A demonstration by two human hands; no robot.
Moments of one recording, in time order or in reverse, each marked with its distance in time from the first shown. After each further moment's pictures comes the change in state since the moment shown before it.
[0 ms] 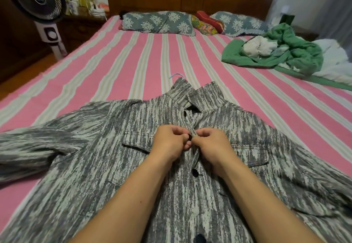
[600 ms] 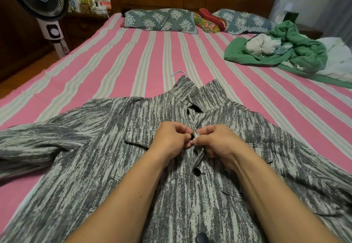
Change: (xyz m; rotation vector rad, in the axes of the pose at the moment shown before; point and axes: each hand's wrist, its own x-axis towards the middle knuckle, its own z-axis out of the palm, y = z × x) left_hand 0.000 0.003 -0.010 0.135 -0.088 0.041; right_hand 0.009 -0.008 -0.020 -0.007 -0.202 0.126
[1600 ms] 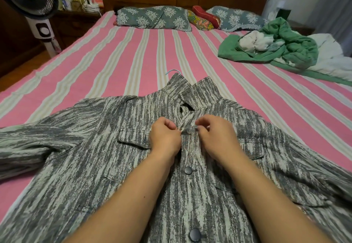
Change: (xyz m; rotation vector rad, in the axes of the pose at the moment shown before) left_hand 0.009 -0.008 0.025 0.038 0.393 -0.060; right_hand -0.004 0.004 -0.001 -0.653 0.395 -0.410
